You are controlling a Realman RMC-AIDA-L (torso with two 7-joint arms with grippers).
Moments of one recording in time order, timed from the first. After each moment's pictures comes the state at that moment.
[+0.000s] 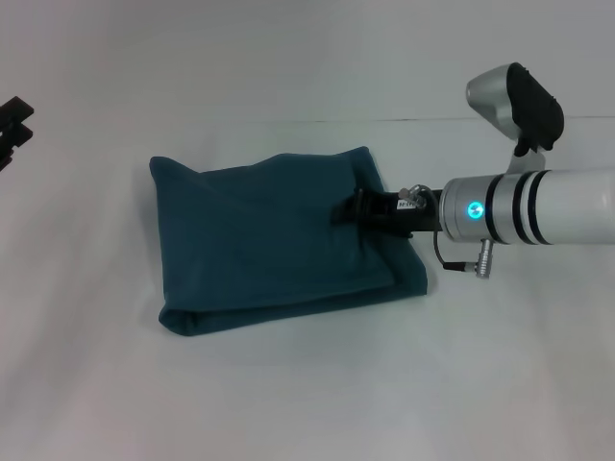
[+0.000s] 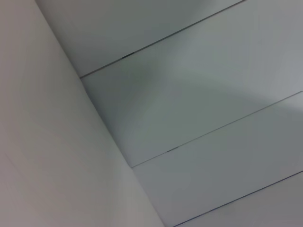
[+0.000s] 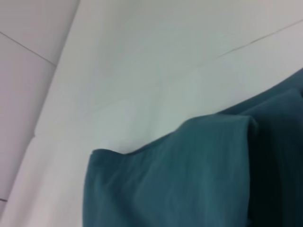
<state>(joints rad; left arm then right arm) -0.44 -2.09 0.28 0.70 1.76 1.35 -2.25 0.95 2.10 -0.88 -0.23 -1.98 -0.81 2.34</state>
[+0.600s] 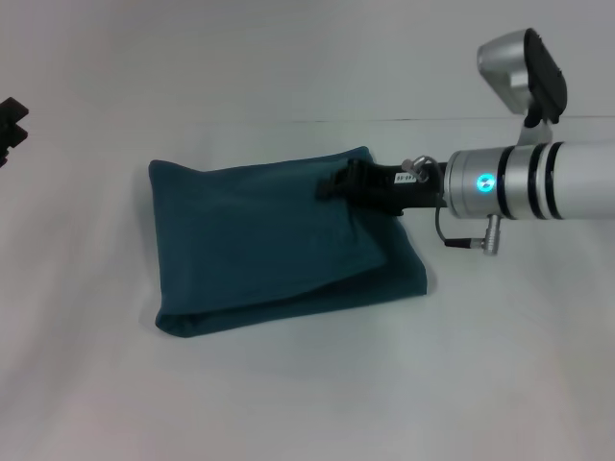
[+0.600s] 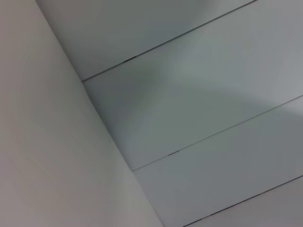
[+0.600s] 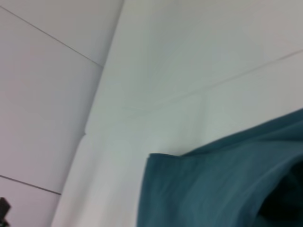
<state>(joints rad) -0.44 -2.09 0.27 0.70 1.76 1.35 -2.25 0.92 2.10 -0.88 -0.37 -1.97 -0.97 2.41</state>
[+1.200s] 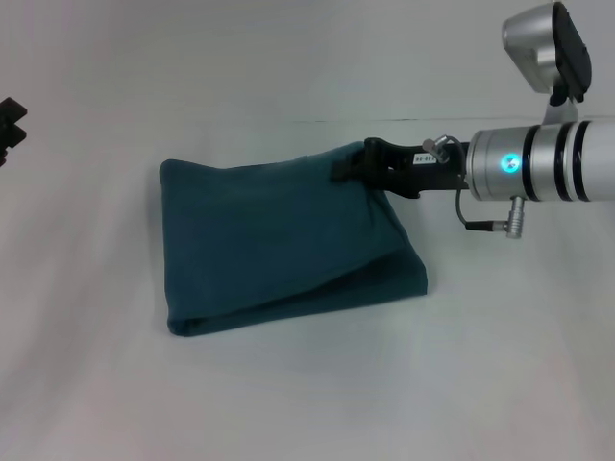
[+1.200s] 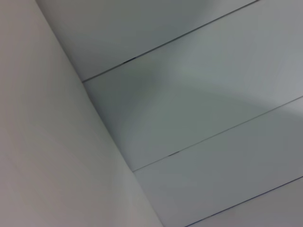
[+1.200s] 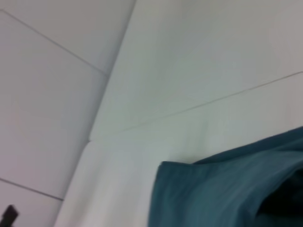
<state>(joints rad) -0.44 -2.09 0.27 0.70 1.76 1.35 -2.25 0.87 2.09 -0.94 -0.51 -1.97 -1.02 2.49</state>
